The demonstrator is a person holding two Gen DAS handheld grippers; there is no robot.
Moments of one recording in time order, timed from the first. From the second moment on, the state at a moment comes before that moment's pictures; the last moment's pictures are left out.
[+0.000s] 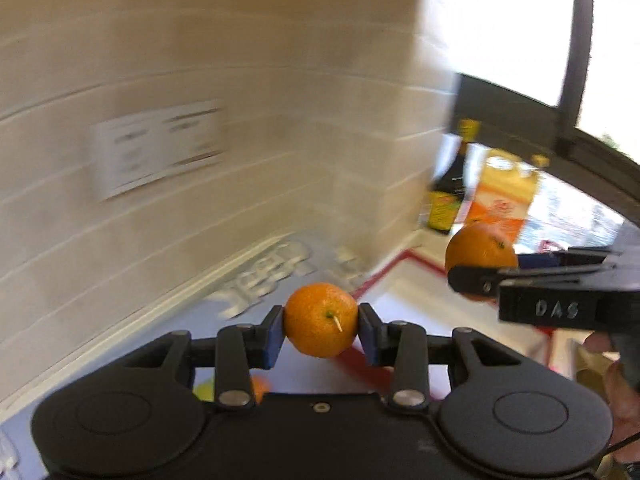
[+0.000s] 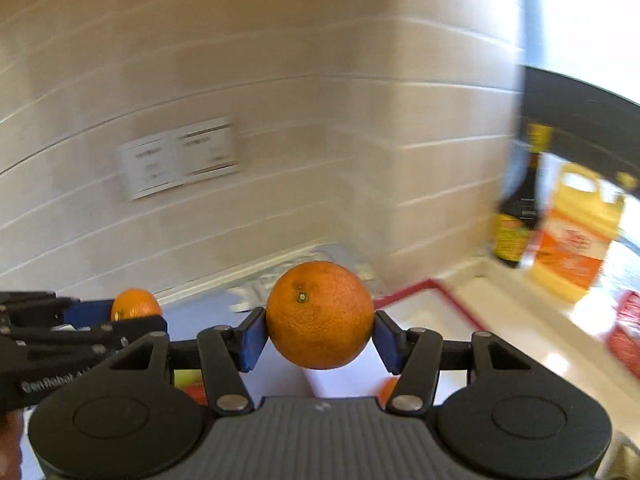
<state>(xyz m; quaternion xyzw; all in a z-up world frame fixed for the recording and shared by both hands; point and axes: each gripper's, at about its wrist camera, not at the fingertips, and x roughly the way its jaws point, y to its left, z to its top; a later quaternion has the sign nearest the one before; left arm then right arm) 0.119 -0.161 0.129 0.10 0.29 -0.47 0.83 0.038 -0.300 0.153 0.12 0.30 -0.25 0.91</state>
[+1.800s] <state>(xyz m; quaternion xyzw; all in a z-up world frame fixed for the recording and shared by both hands) 0.106 -0.230 0.100 0.16 0.30 -0.54 0.77 -0.014 -0.437 0.102 0.24 0.32 -0.34 0.85</state>
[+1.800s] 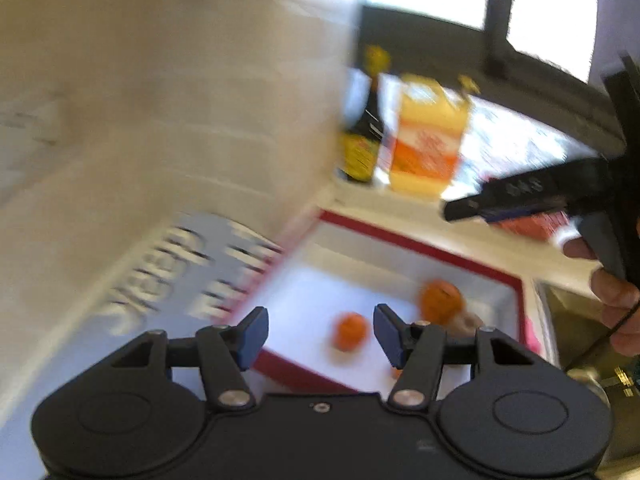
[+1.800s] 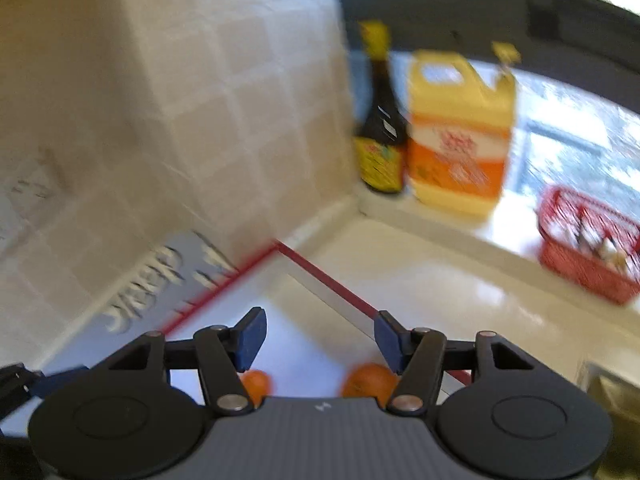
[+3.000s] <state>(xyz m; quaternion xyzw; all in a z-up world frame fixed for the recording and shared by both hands) 0.222 -0.050 -0.035 0.07 0.48 -0.33 0.81 0.123 -0.242 -0.044 0.30 0.50 -0.06 0.81</state>
